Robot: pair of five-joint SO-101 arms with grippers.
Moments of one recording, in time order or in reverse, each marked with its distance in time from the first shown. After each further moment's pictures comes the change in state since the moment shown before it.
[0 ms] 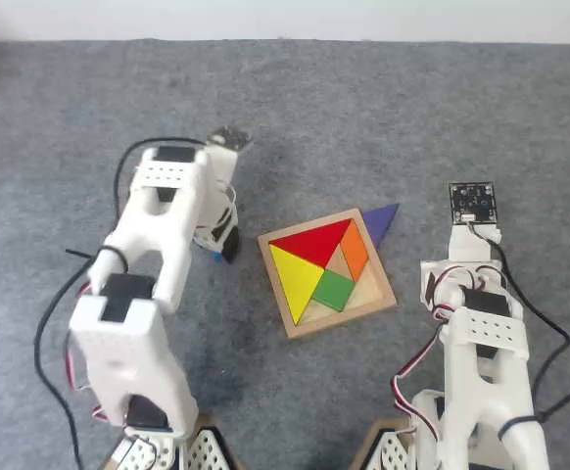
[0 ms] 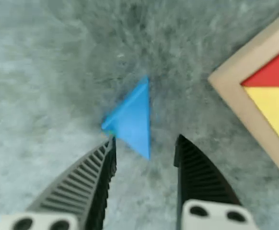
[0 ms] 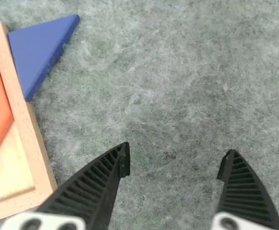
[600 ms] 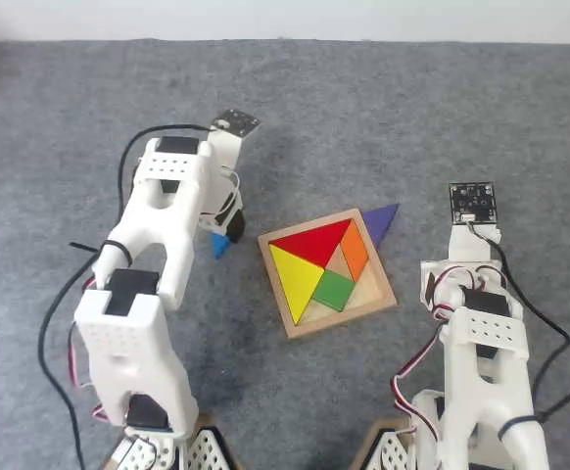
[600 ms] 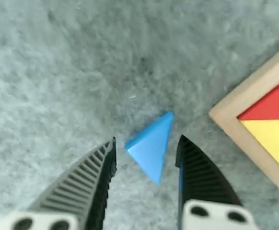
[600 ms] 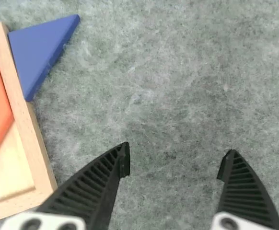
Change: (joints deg) left arm 0.5 1.8 -6.3 -1.8 -1.8; right arm 0.0 0.0 0.0 0.0 0.0
